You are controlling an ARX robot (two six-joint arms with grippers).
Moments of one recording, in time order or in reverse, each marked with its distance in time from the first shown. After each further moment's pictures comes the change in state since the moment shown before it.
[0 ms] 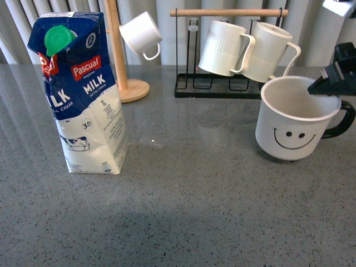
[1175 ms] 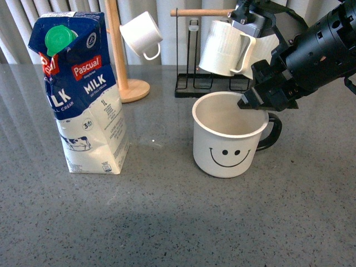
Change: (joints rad) left arm 0.000 0.000 0.000 0.000 0.000 0.000; right arm 0.191 0.113 0.098 -0.053 -0.004 -0.088
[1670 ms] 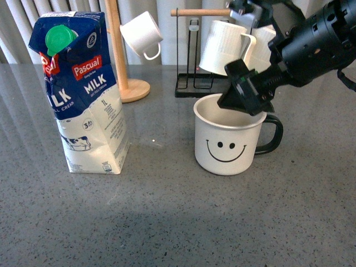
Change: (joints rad) left arm 0.000 0.000 0.000 0.000 0.000 0.000; right arm -0.005 0.002 0.016 0.071 -0.012 0.016
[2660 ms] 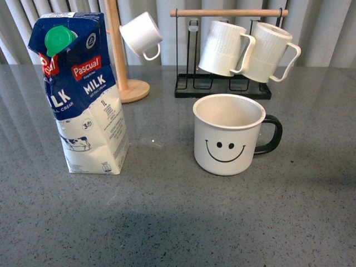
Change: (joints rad) left arm 0.000 0.000 0.000 0.000 0.000 0.000; right arm -0.169 -0.663 -1.017 1.086 0.426 0.339
